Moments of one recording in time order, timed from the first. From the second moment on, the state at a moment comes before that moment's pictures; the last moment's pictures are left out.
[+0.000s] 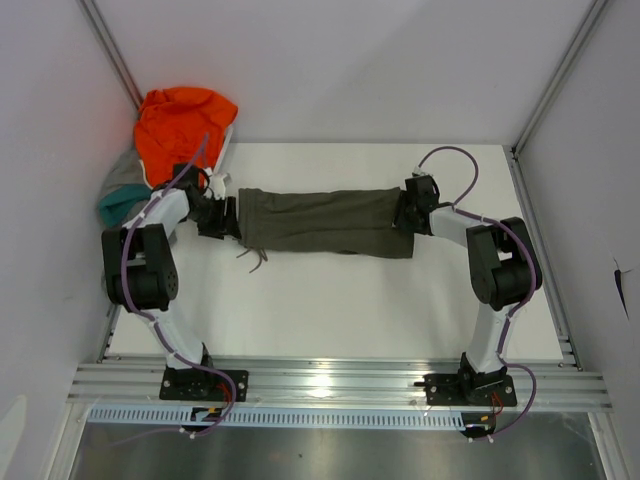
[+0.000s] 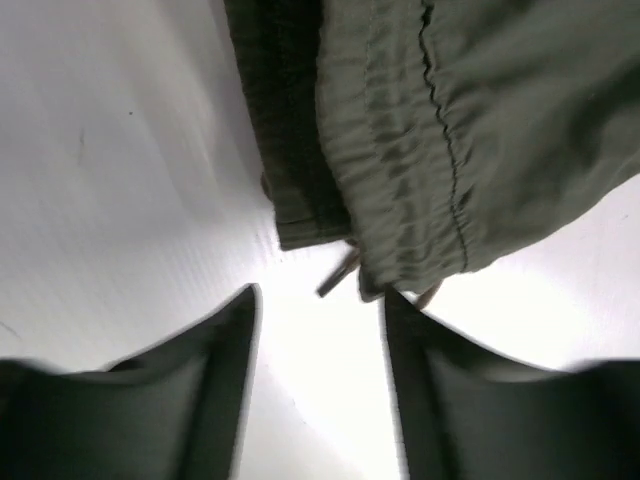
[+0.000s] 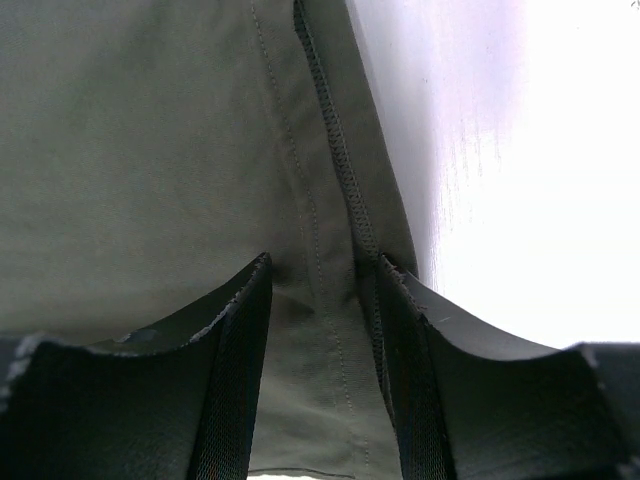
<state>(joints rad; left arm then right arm) 0.10 1.82 1.30 -0.68 0.40 0.18 0.27 1.93 1.19 -0.11 0.12 0.44</state>
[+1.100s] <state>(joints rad) 0.15 1.89 1.36 -0.59 0.61 0.03 0.54 1.79 1.22 -0.14 0.13 0.46</state>
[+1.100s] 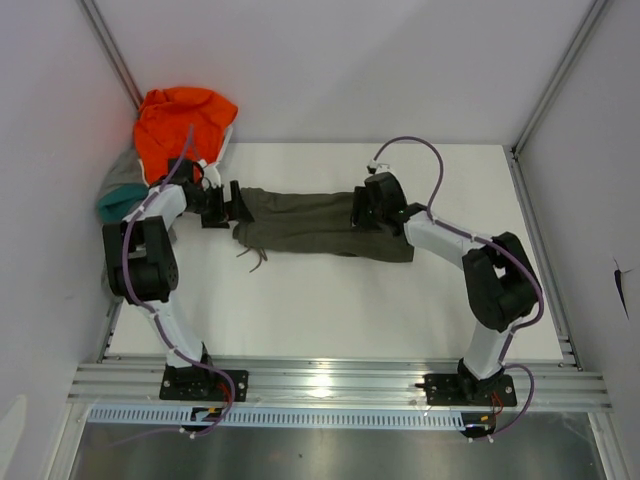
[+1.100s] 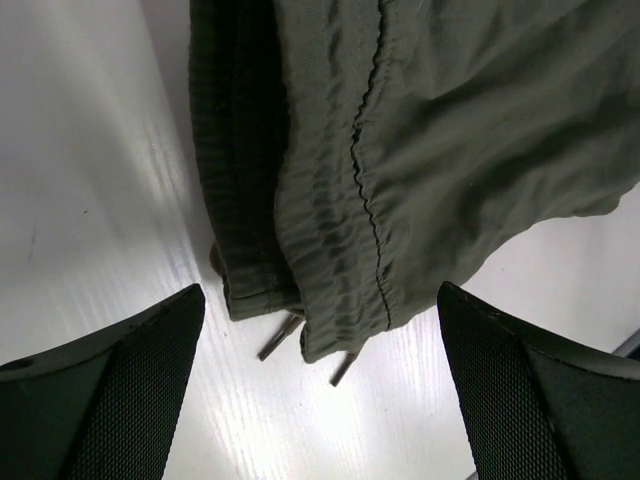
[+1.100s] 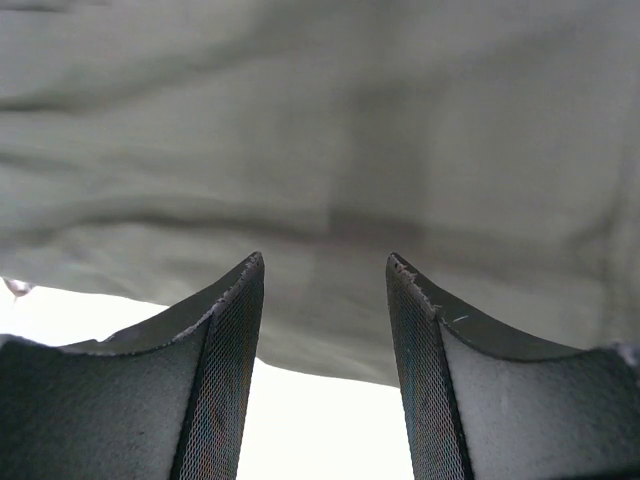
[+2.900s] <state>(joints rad) 0.03 2.11 1.58 -0.76 0.50 -0.07 0.64 2.01 1.36 -0.05 0.15 0.44</state>
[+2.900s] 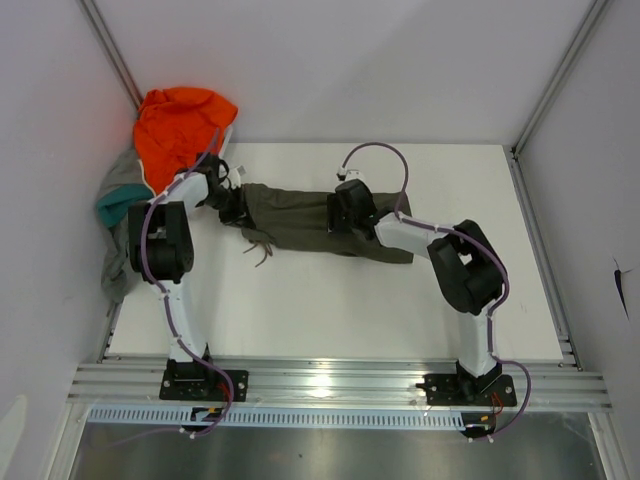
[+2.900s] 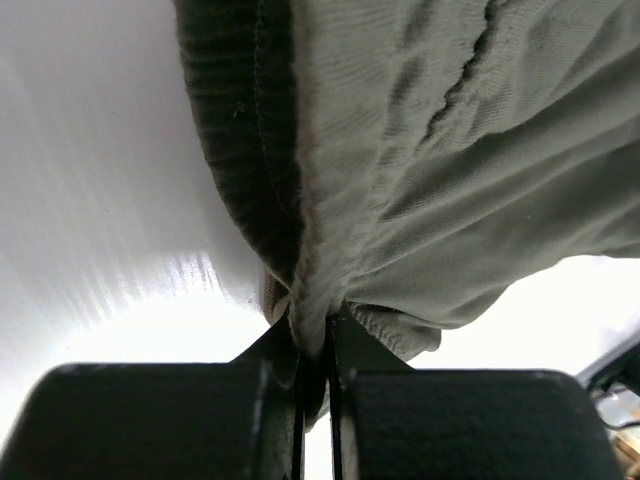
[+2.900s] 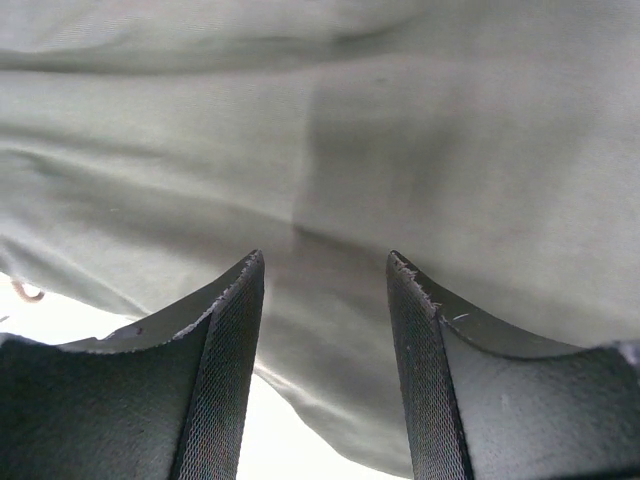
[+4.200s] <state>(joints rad) -0.03 1.85 1.86 -1.15 0.21 0.12 0.91 2.40 1.75 0.13 0.41 0.71</state>
